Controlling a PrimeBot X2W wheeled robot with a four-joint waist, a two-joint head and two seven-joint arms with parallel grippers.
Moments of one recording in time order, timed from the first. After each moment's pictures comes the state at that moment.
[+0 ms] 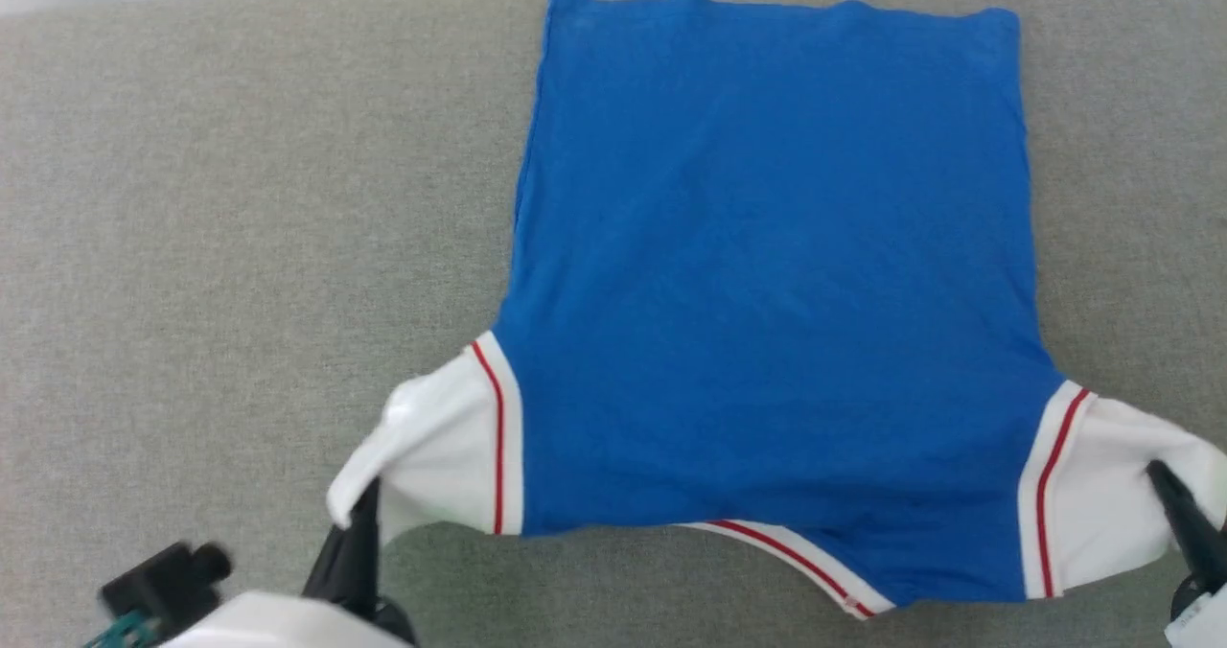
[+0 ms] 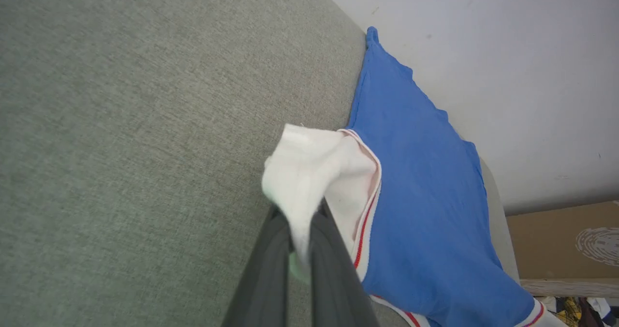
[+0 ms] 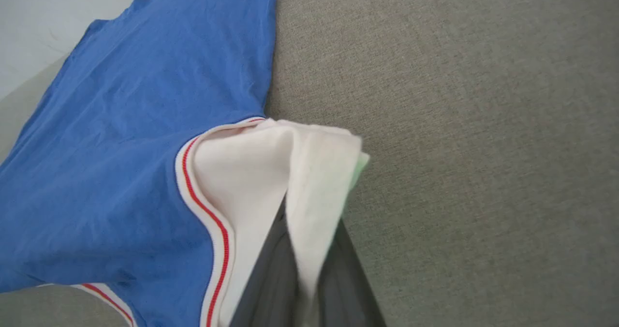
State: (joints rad) left arm 0.27 0.20 -0.14 -0.44 -0.83 0.31 0.11; right arm 0.19 -0.18 -0.32 -0.21 0.64 0.13 0.44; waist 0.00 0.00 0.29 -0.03
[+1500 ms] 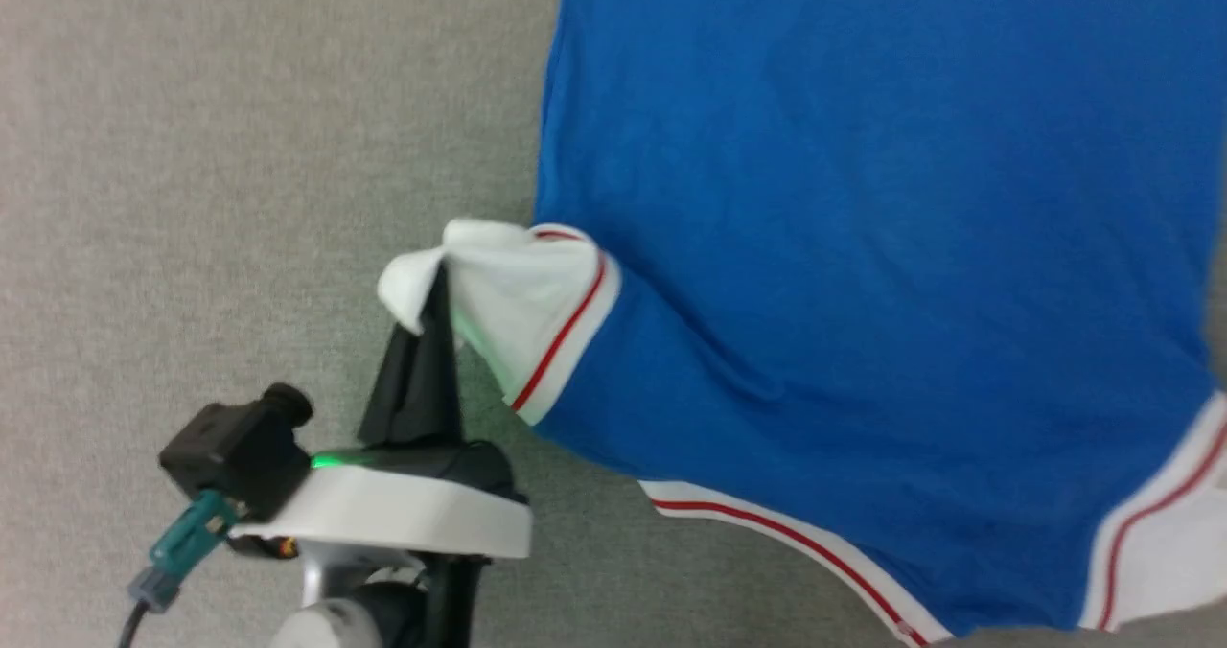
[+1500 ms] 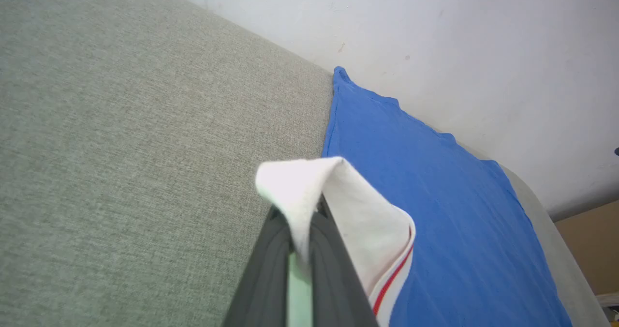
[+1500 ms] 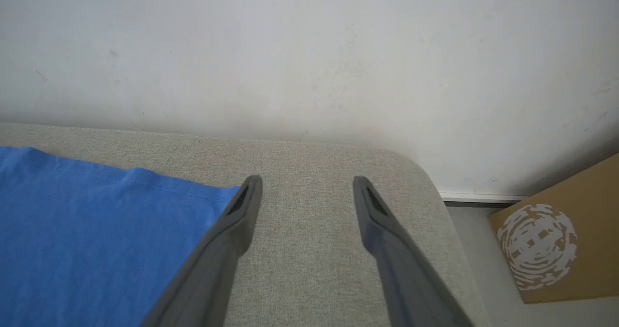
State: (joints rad) left arm -0.07 0.16 -0.33 -0.47 -0.52 0.38 0.03; right arm -0.86 -0.57 -0.18 0.18 0.36 0.13 0.55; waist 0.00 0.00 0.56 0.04
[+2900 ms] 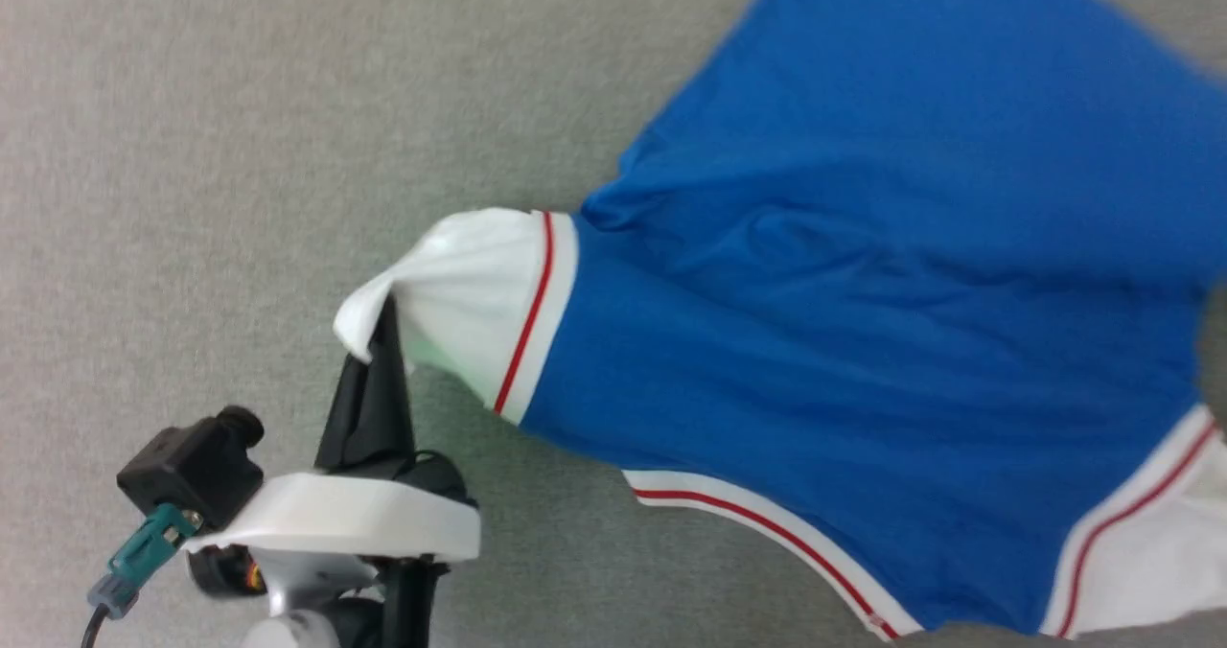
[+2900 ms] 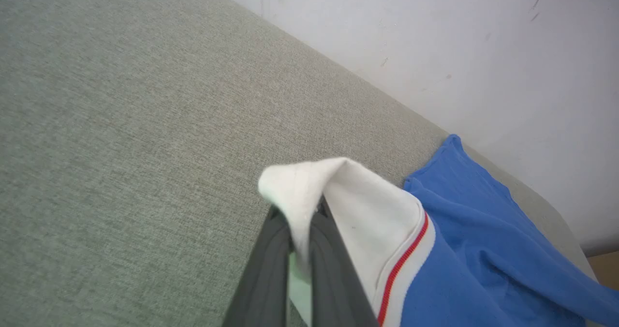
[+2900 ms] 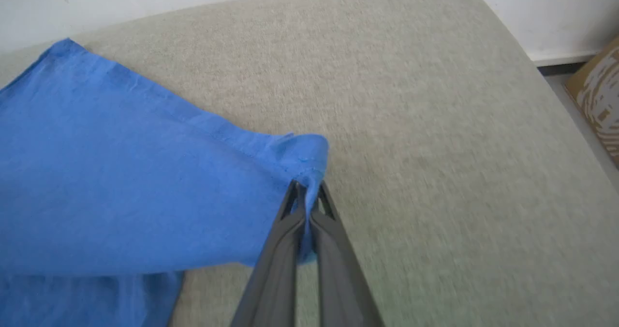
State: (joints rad) left arm -0.02 0.17 -0.28 -0.44 -0.59 0.41 0.00; right arm -0.21 -0.51 -0.38 -0.03 0.65 0.13 0.43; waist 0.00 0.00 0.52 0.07
